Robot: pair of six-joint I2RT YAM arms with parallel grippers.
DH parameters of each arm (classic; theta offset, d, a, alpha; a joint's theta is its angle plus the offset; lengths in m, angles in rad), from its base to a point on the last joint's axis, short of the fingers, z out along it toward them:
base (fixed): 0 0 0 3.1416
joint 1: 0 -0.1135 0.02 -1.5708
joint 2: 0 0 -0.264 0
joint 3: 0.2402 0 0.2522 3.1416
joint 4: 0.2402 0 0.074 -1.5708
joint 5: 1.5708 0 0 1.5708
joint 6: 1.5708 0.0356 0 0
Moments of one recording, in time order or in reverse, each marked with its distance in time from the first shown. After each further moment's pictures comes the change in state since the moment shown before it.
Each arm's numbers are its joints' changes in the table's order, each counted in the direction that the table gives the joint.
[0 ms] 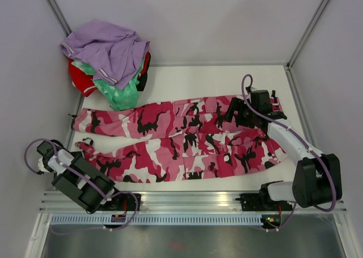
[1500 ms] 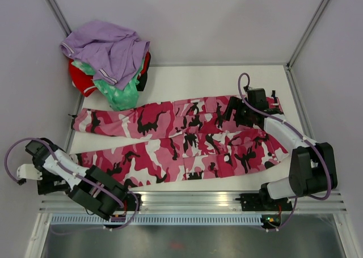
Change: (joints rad) left arm -0.061 0.135 0.155 0.295 -0.406 -0.105; right arm -0.002 -0.103 0.032 -0.027 0.022 0.007
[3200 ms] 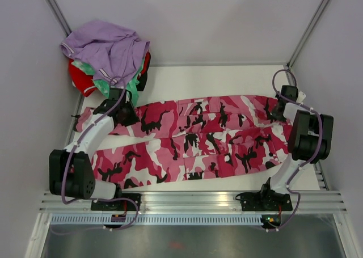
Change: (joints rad) left arm 1.179 -0.293 0.238 -0.331 0.478 0.364; right arm 0.449 -0.399 0.149 -0.150 0.472 0.005
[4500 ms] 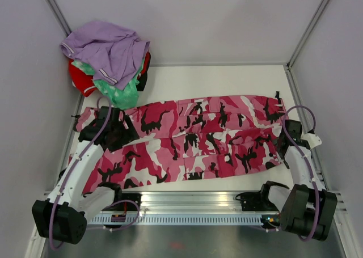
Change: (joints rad) left arm 0.043 0.406 -0.119 0.376 -0.050 -0.136; right arm 0.011 0.791 -0.513 0.463 0.201 0.416
